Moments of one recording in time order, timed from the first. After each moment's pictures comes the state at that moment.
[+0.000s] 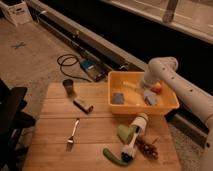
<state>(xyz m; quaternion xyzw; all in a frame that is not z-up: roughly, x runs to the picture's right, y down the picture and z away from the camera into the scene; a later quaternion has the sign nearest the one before) 0.219 0.014 0.871 -0.23 -0.07 0.23 0.94</state>
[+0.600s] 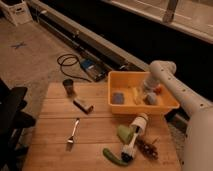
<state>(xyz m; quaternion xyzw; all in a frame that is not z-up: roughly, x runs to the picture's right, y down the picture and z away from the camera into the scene) 0.242 0.050 0.916 -0.30 -0.05 0.27 0.91</state>
